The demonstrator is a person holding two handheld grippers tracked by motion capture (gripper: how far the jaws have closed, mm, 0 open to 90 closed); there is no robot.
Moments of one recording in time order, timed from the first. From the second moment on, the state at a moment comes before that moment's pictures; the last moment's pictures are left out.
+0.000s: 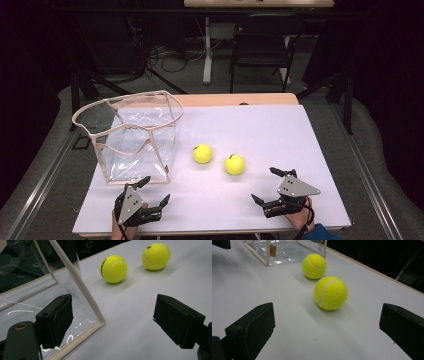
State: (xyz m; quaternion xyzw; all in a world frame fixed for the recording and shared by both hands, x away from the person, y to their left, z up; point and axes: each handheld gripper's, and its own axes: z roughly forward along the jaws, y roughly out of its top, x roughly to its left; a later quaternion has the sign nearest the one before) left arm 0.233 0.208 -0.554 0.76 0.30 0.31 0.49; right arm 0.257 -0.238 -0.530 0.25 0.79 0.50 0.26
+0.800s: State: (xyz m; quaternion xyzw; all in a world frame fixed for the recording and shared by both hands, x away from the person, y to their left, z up) left arm 0.236 0.209 -0.556 0.76 0.30 0.30 0.49; right arm 0.278 -0.220 -0.526 0.26 0.81 0.46 0.24
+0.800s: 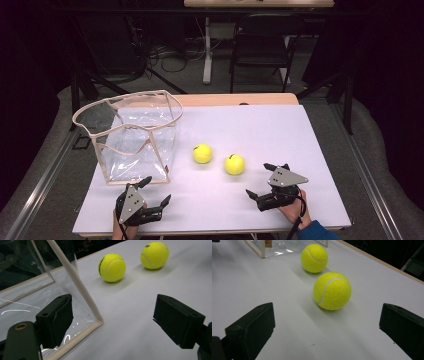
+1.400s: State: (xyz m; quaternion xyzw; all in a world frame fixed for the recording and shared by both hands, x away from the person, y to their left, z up) left arm 0.233 0.210 -0.554 0.76 0.29 0.30 0.50; right arm 0.294 -0.202 -0.519 0.25 0.83 0.44 0.22
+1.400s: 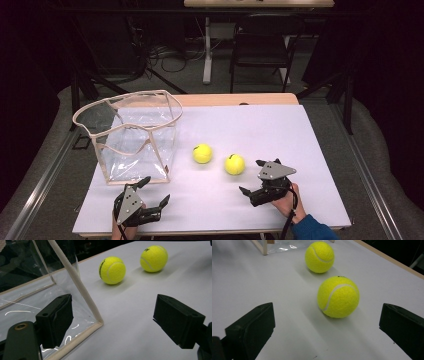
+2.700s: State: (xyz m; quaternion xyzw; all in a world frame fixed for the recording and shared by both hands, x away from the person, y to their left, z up) left arm 0.232 0.210 -0.555 0.76 0.29 0.30 0.50; right arm 0.331 -0.190 -0.508 0.27 0.86 0.39 0.18
